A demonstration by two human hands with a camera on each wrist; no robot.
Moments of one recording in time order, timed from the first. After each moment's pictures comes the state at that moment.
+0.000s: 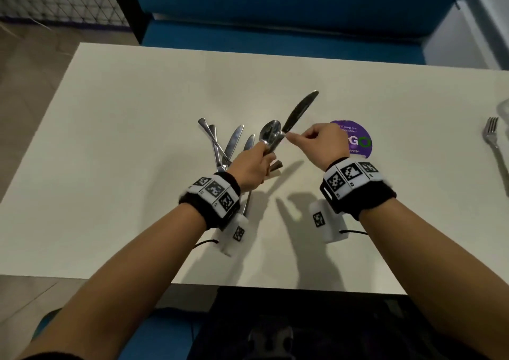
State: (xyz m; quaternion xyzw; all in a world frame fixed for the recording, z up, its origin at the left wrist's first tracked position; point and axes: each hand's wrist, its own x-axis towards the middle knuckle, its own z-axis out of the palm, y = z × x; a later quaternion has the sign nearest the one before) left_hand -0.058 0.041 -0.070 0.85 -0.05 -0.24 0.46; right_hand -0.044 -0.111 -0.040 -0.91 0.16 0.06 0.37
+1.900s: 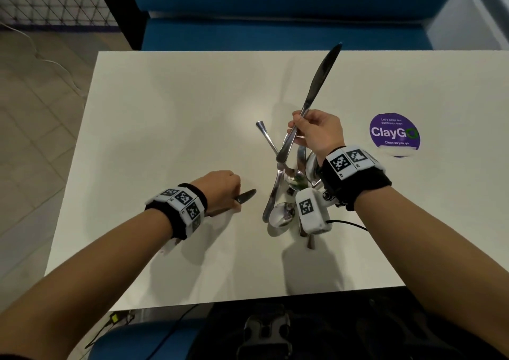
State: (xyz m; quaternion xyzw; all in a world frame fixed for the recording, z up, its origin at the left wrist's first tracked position) left_hand -0.027 0.238 -0.112 0.90 -0.26 -0.33 0.07; right_hand -0.007 0.029 -0.055 -0.70 0.24 0.00 0.67
